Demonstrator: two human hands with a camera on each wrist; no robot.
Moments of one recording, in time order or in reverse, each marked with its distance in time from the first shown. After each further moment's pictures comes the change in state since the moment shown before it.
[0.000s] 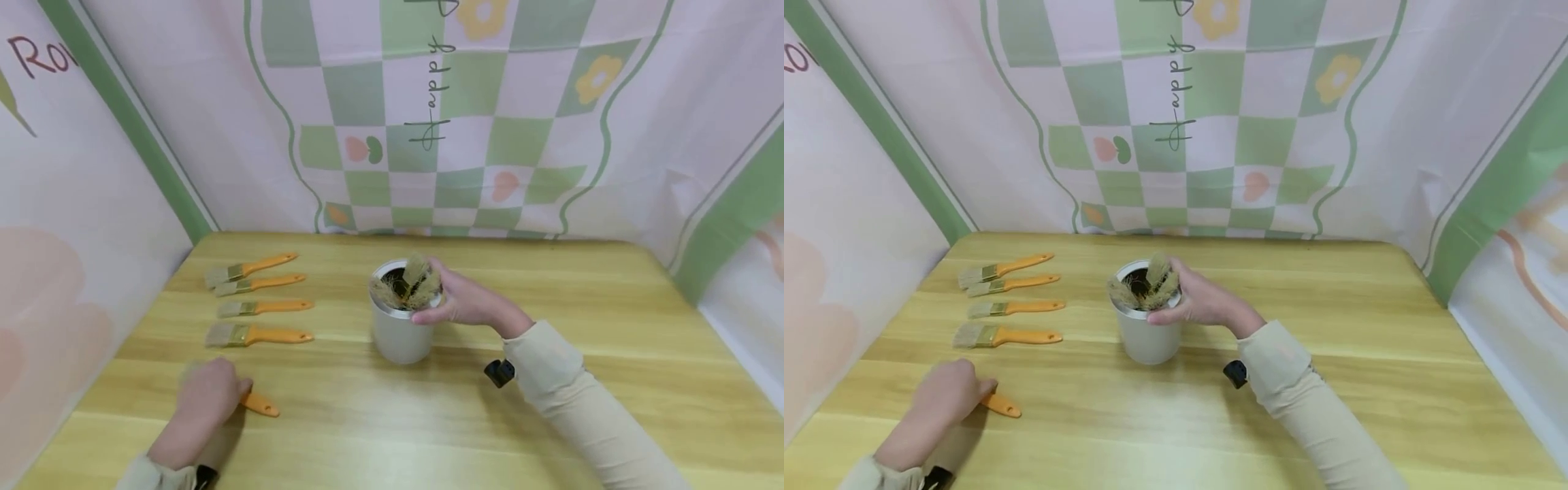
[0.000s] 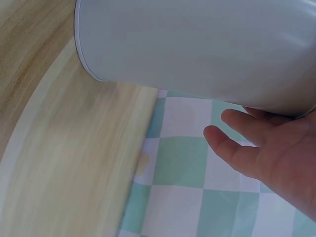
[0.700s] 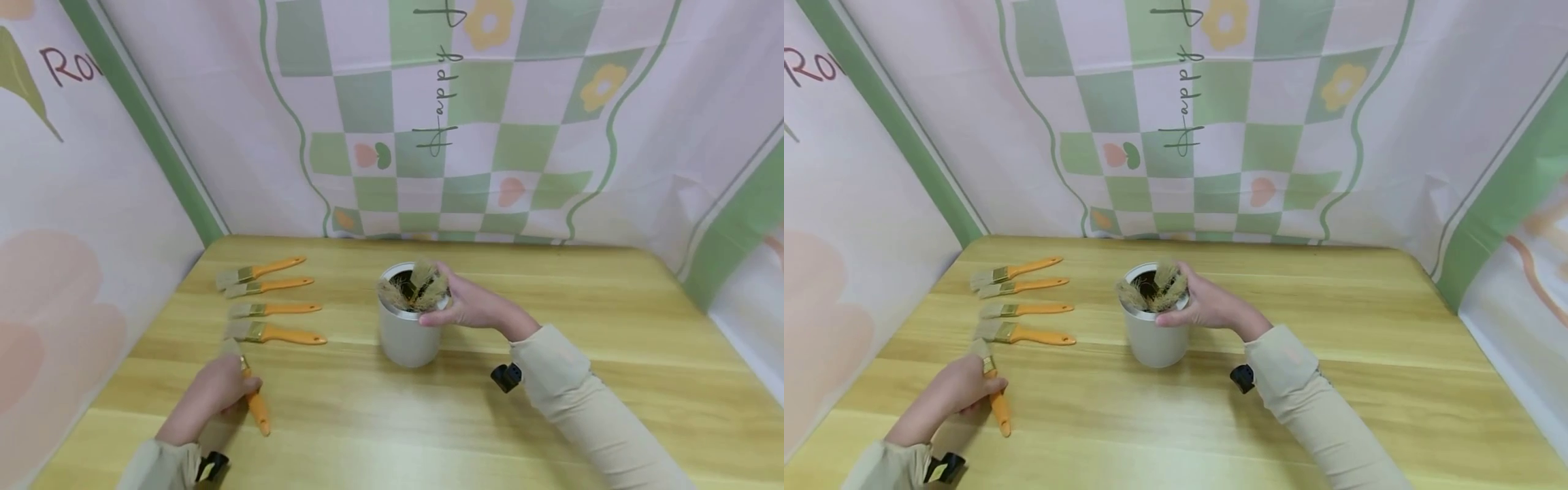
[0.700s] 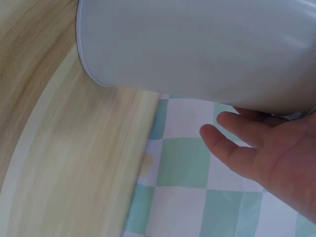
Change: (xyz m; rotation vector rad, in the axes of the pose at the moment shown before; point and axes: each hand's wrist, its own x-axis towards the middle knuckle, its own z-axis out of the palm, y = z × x) left_hand 0.009 -0.013 -0.005 -0.260 -0.189 -0.004; right_hand 0.003 0.002 0.000 -0.010 -0.009 0.002
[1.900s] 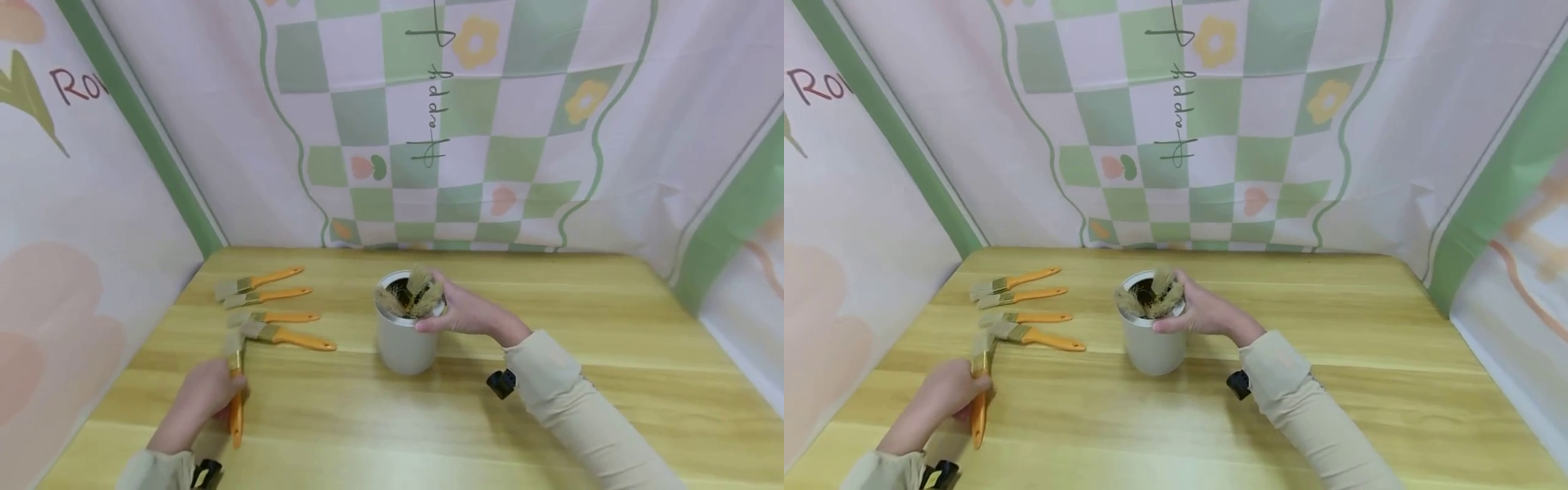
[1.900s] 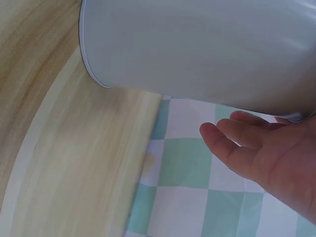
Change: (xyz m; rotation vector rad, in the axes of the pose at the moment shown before) left_hand -0.001 -0.011 -0.003 -0.052 0.157 0.006; right_hand -0.004 0.002 0.002 0.057 -0.003 0.002
